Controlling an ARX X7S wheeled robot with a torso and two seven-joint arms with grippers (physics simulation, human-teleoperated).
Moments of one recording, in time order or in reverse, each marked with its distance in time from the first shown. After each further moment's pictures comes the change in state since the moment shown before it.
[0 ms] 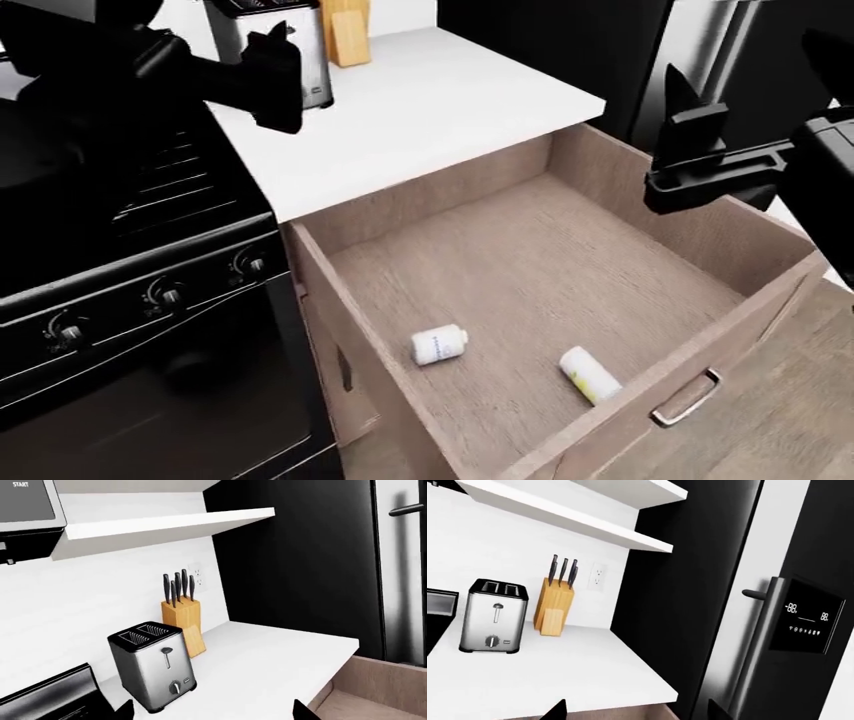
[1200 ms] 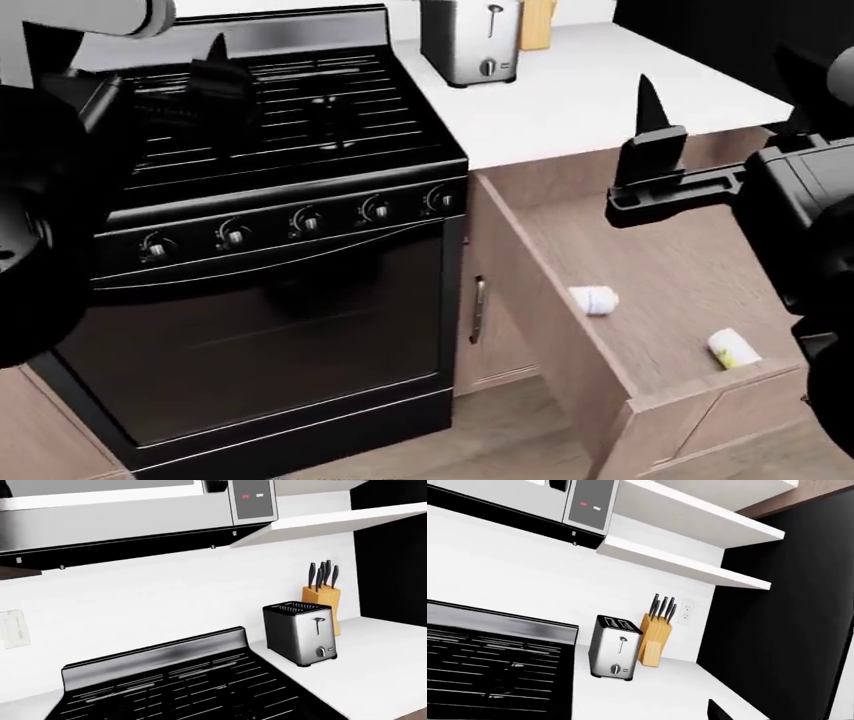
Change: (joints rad) left arm 0.152 -0.114 -0.058 0.179 0.012 0.108 -0.198; right arm -0.088 -0.071 -0.026 -0.084 -0.115 -0.062 0.091
